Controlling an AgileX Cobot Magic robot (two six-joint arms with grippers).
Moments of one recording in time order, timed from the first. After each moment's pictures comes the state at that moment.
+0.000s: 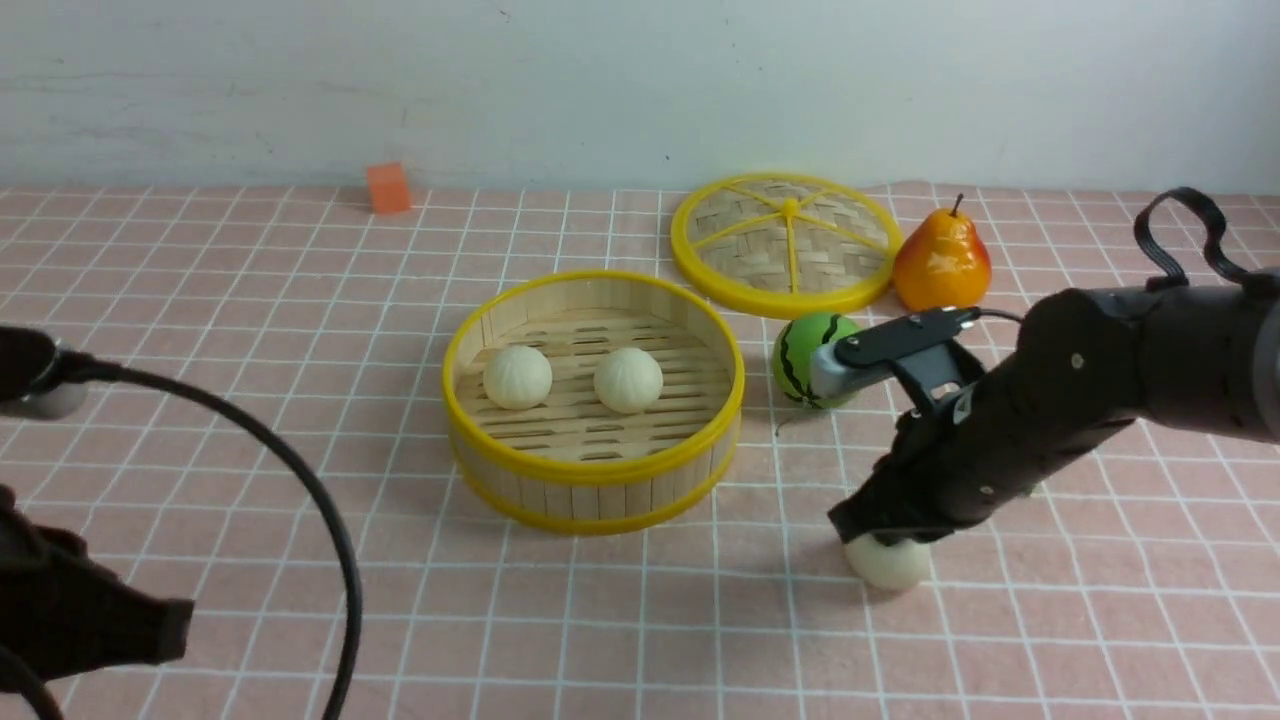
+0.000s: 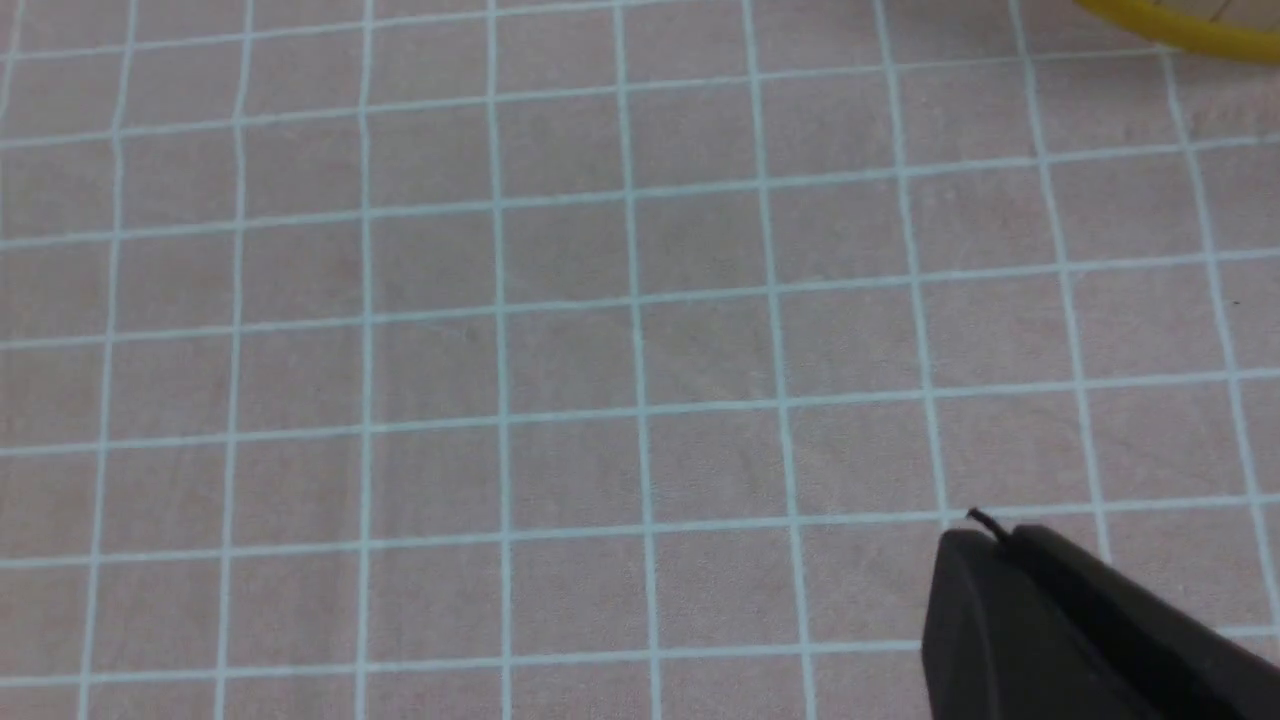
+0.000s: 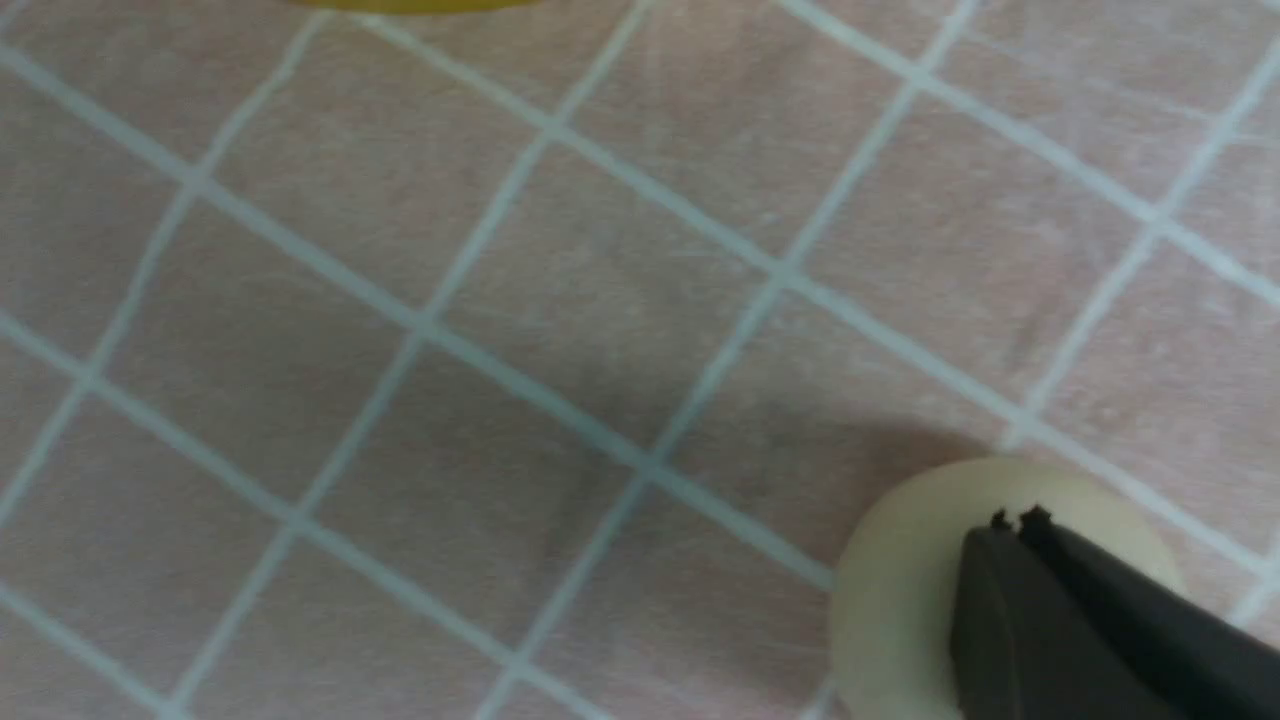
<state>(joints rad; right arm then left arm) 0.34 1.81 -1.13 0.20 0.51 -0.19 -0.48 0.87 -0.71 0.39 0.89 -0.55</state>
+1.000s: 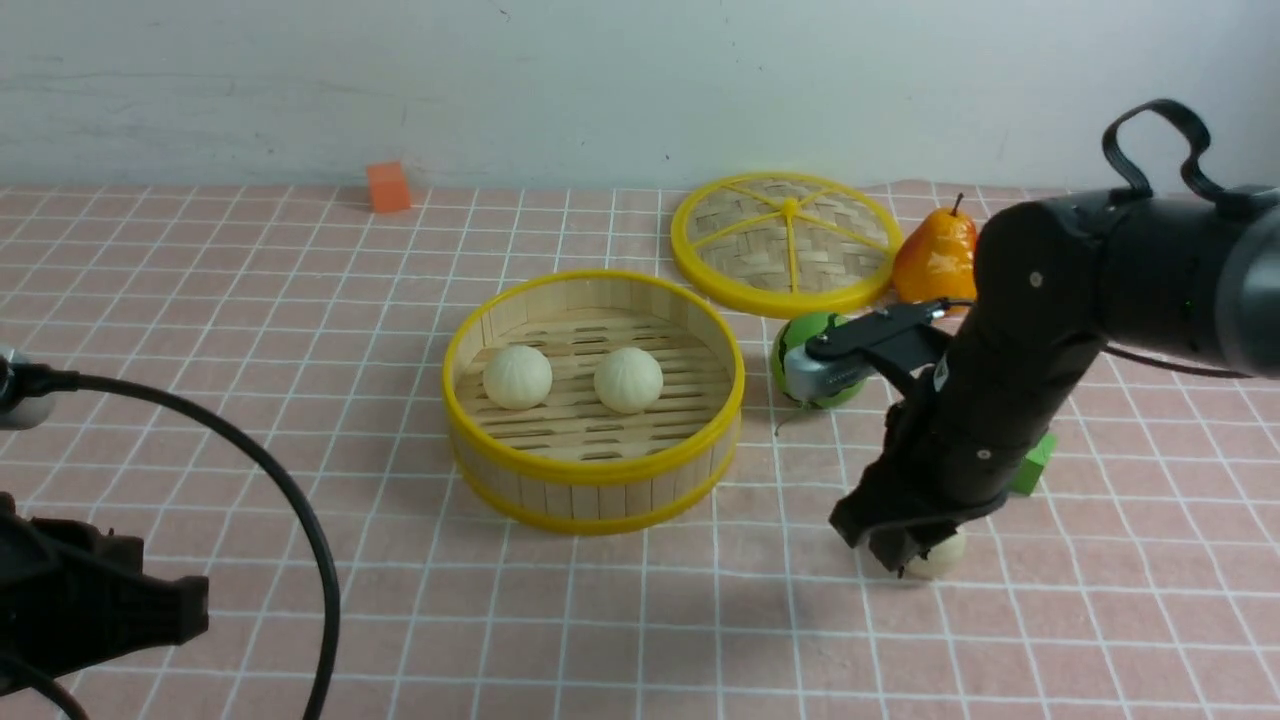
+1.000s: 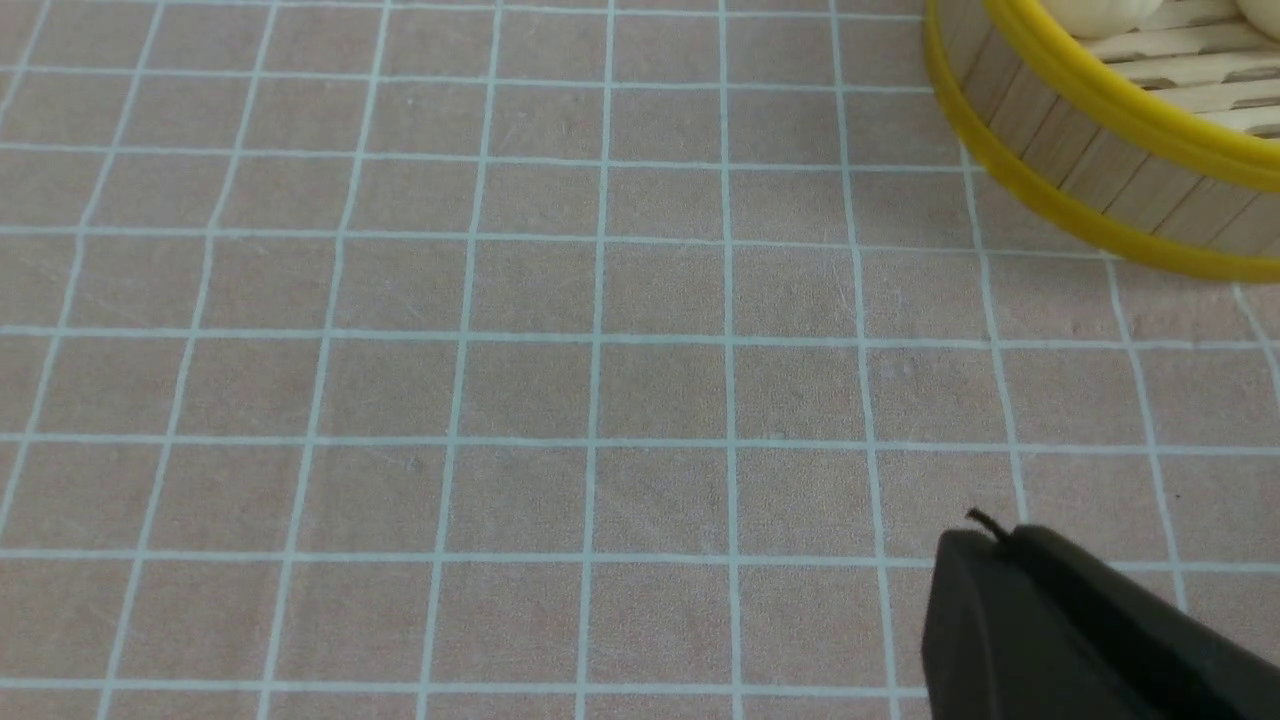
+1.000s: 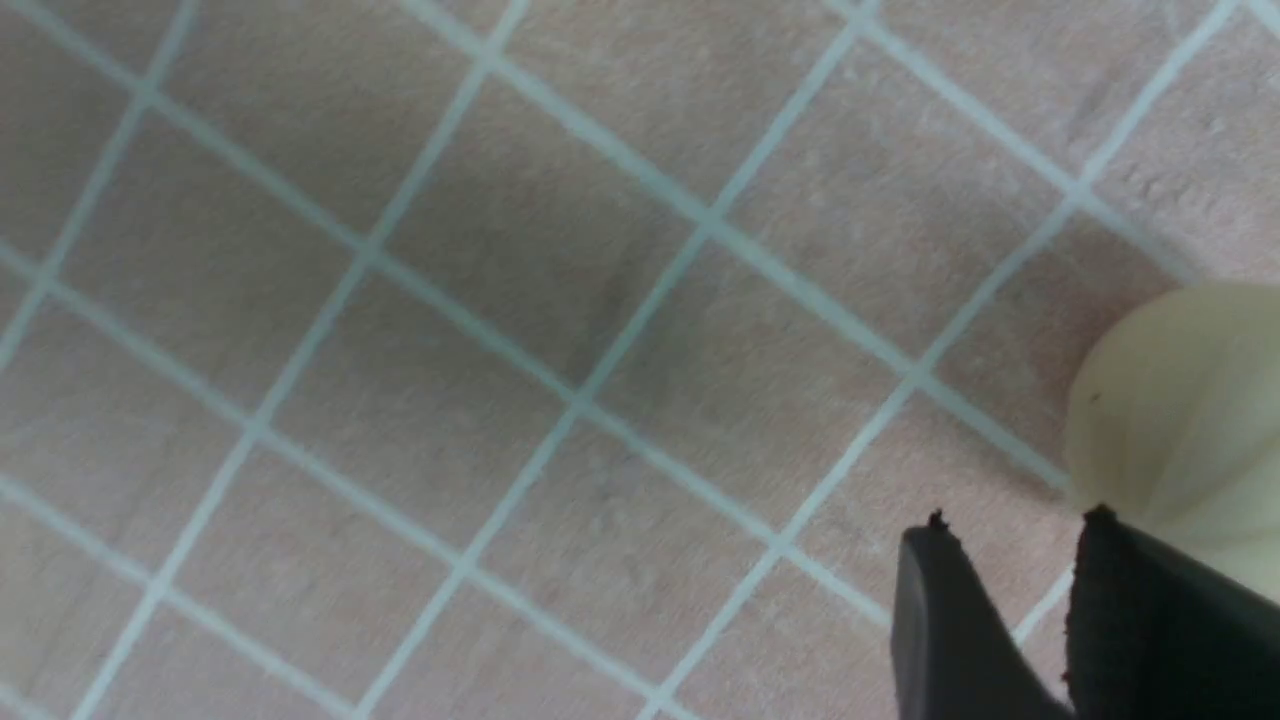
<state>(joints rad) 0.39 1.84 -1.32 0.12 0.88 -0.15 -0.48 0.82 -0.58 0.52 0.64 -0.76</state>
